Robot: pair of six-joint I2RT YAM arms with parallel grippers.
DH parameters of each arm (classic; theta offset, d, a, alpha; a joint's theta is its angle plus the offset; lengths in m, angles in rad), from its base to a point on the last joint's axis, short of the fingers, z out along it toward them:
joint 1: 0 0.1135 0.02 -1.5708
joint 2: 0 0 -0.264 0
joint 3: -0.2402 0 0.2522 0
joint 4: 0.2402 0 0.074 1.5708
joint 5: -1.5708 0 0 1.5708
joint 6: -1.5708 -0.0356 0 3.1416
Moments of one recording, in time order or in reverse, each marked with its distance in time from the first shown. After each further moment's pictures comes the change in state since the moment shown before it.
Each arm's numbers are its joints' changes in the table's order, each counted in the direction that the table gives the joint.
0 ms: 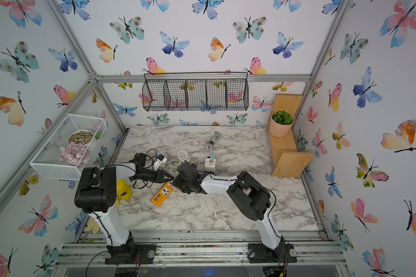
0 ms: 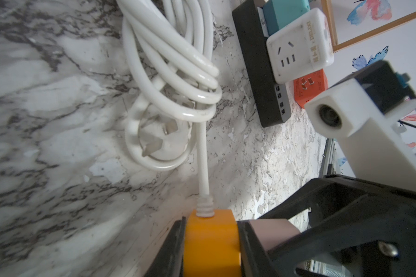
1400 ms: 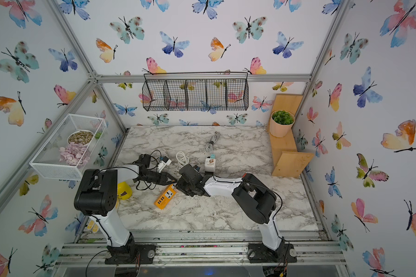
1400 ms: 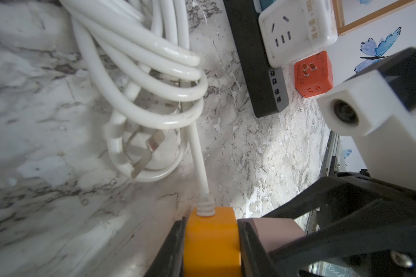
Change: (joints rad) left arm -0.062 -0.046 0.044 -0.019 0.045 0.041; right arm 0.005 -0.098 0.096 0.034 -0.050 0.019
